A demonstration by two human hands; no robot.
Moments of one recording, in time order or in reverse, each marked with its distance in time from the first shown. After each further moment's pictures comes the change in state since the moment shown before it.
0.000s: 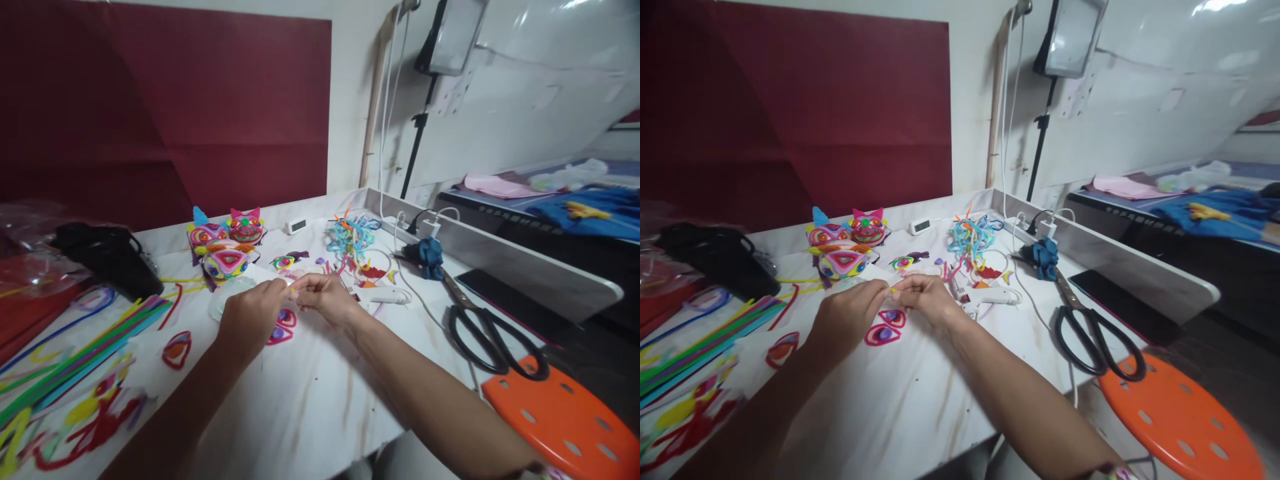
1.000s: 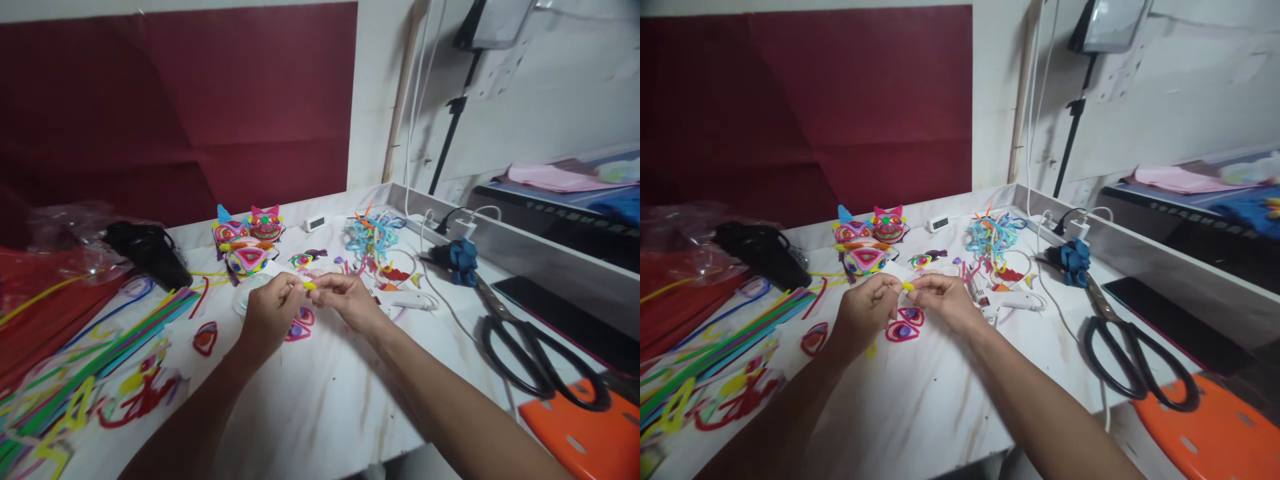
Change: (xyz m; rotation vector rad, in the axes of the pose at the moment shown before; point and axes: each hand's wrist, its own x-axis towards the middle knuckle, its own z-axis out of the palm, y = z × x) left_hand 0.004 0.011 -0.019 -0.808 -0.025 -0.474; right_hand -0.009 -0.007 0.004 0.019 0.002 -0.076
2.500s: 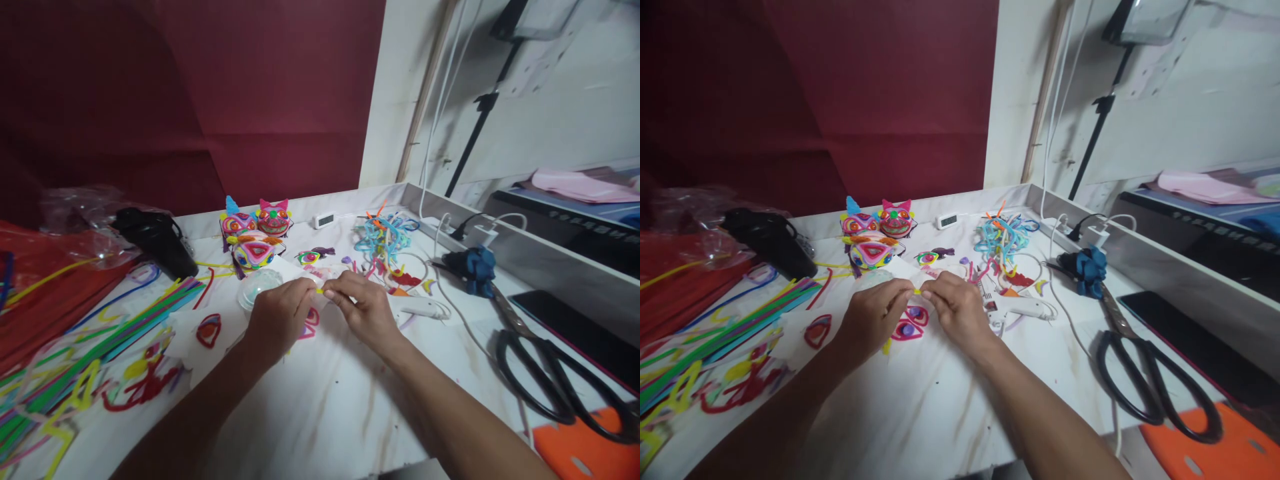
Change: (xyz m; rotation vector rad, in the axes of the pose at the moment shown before) left_hand -0.002 -0.013 0.003 0.370 0.023 0.422; right_hand -0.010 -0.006 -0.009 -0.868 -0.002 -0.609
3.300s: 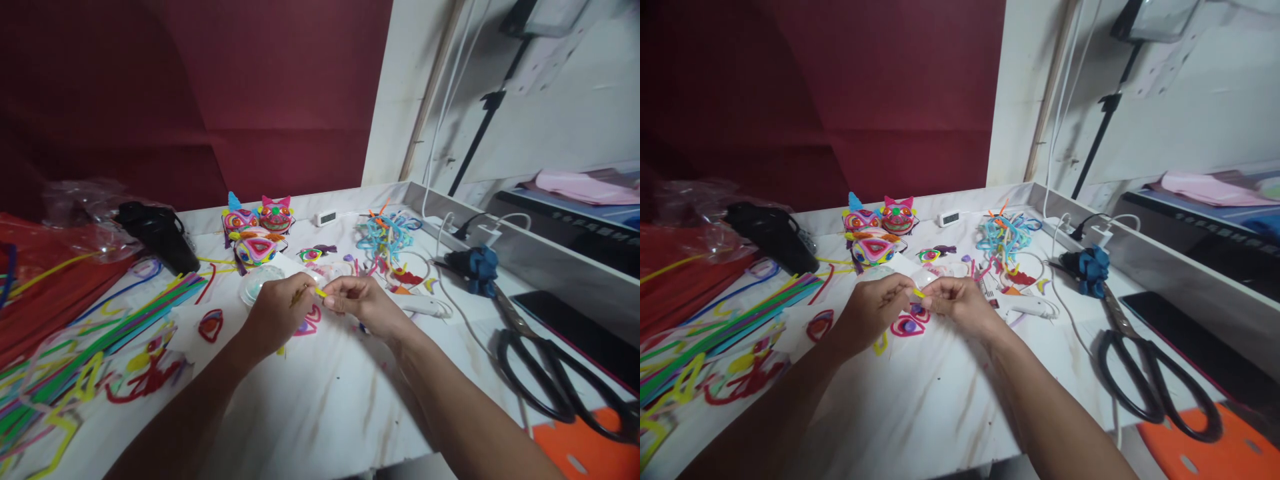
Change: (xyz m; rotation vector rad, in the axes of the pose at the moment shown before) left_hand 0.004 0.000 -0.011 -0.316 -0.169 -0.276; right_hand 0.006 0.001 -0.003 0.669 -0.237 0.633
